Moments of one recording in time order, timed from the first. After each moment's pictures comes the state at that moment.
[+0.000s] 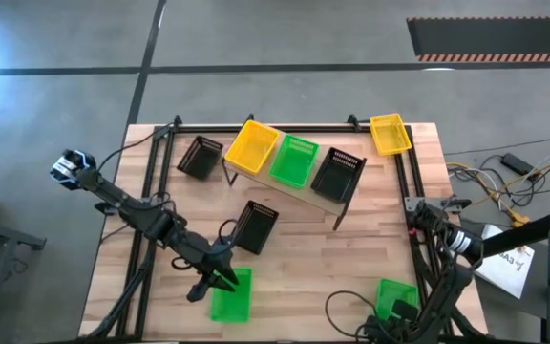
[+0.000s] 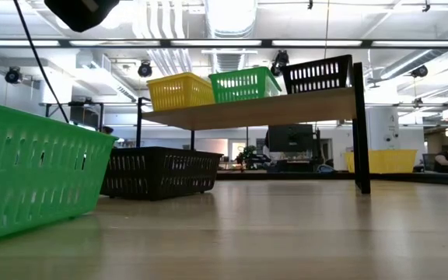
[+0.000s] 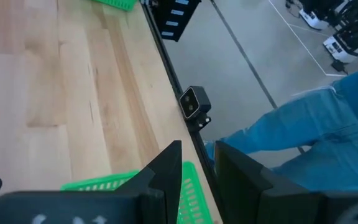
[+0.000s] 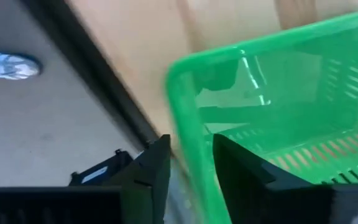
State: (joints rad) left arm -0.53 1.24 0.86 -0.11 0.12 -0.47; right arm 1.09 2.11 1.63 -1.18 -0.16 1.55
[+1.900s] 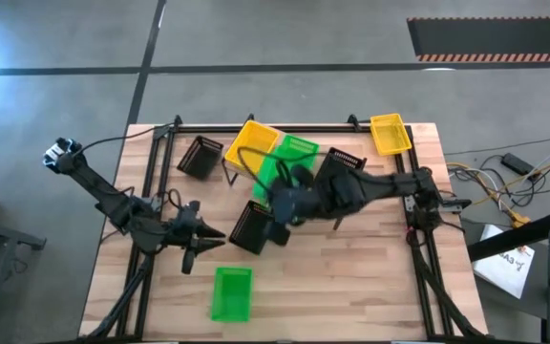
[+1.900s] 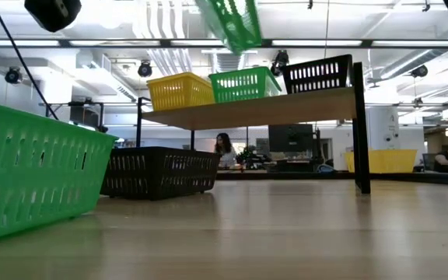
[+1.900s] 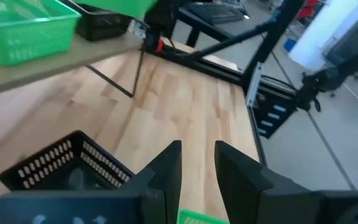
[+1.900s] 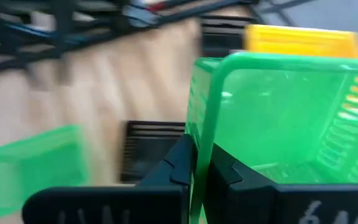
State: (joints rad) left arm -0.66 0.88 0.71 -0.19 -0.60 -0.62; right arm 0.22 2.01 2.36 -1.22 0.42 0.45
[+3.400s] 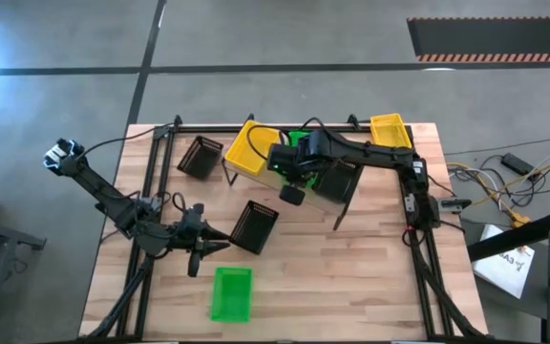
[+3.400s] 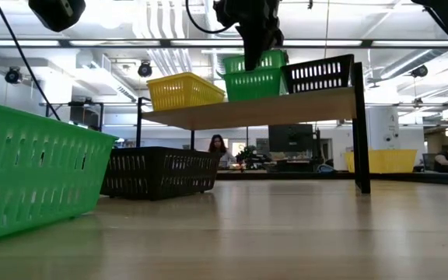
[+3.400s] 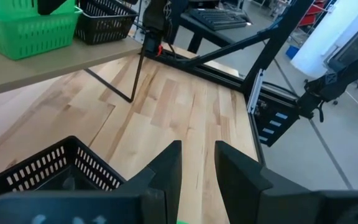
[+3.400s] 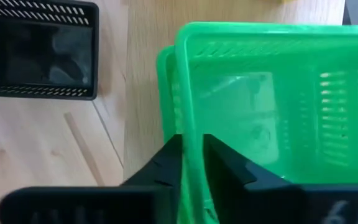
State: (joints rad) left arm -0.66 0.95 0.71 -0.11 -0.62 -0.62; right arm -0.09 2.05 2.21 -1.48 0.20 0.22
